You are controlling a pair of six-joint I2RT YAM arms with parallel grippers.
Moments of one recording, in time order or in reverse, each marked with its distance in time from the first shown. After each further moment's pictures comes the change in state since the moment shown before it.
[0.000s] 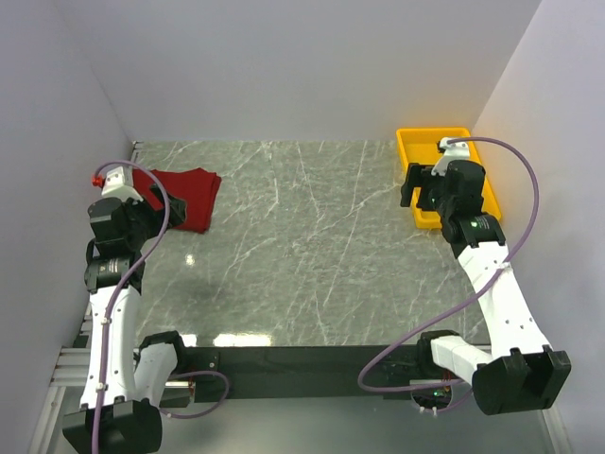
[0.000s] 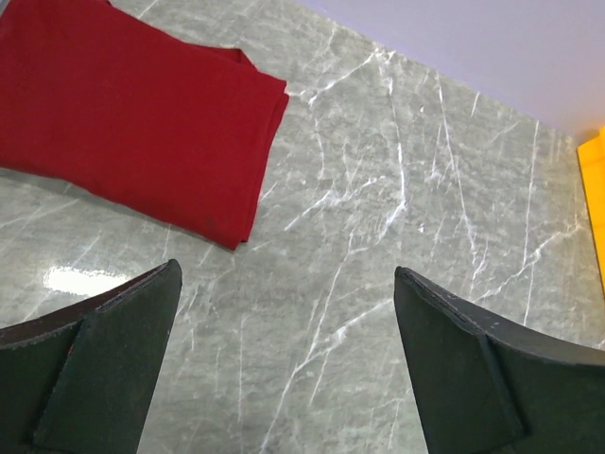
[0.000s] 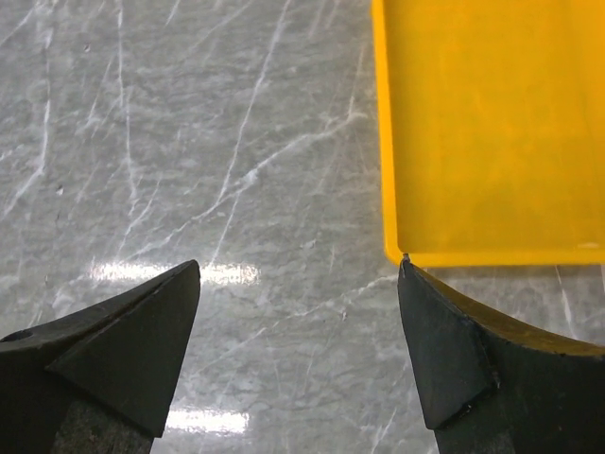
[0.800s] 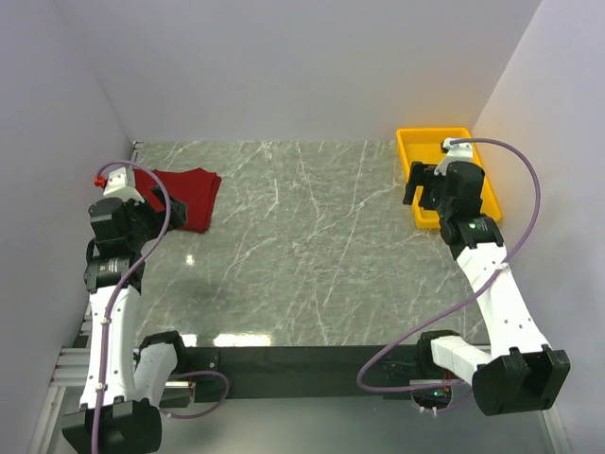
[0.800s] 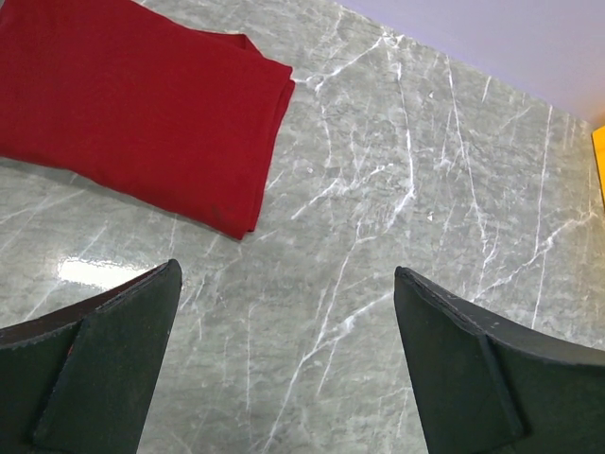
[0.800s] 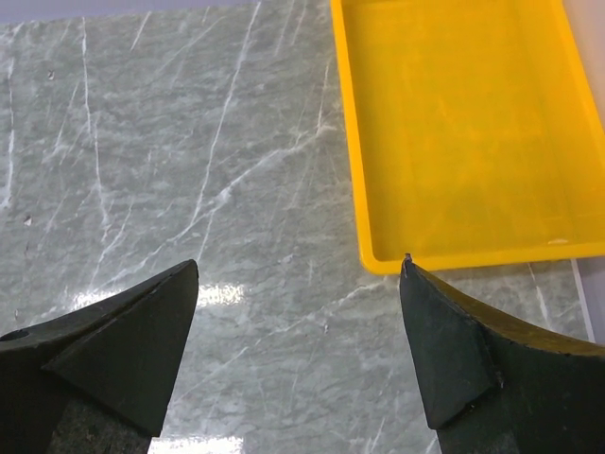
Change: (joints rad) left arm -0.005 0.000 0.008 -0.039 -0.002 0.030; right arm 0.000 -0.008 -0.034 0.048 0.102 0.019
